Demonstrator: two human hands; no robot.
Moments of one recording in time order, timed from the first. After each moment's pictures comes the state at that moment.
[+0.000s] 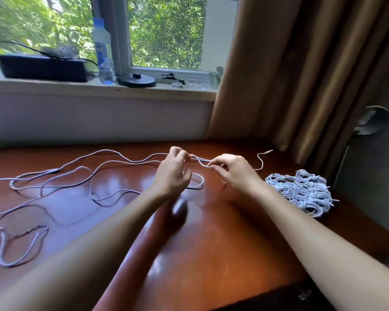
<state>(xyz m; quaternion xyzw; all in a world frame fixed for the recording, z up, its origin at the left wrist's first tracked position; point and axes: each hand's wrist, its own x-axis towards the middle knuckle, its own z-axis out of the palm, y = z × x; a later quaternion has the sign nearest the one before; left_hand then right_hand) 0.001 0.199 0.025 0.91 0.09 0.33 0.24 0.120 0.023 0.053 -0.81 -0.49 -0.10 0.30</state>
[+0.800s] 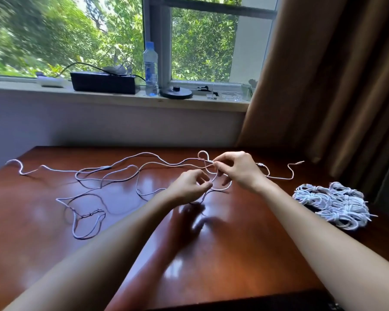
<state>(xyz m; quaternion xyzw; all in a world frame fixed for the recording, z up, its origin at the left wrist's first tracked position) -0.067 0.212 0.036 0.90 0.15 0.18 0.36 0.054 0.072 0.084 -0.77 -0.49 -0.01 0.42</state>
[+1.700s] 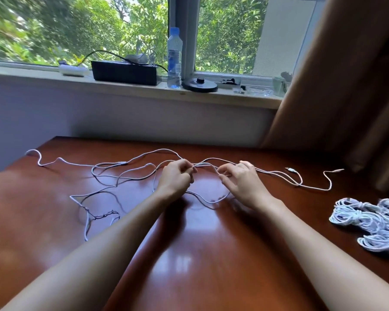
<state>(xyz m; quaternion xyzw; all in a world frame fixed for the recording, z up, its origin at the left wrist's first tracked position) -0.081 0.294 0.015 0.78 0.26 0.34 0.45 0.079 0.143 0.017 -0.77 -0.56 -0.12 0.28</state>
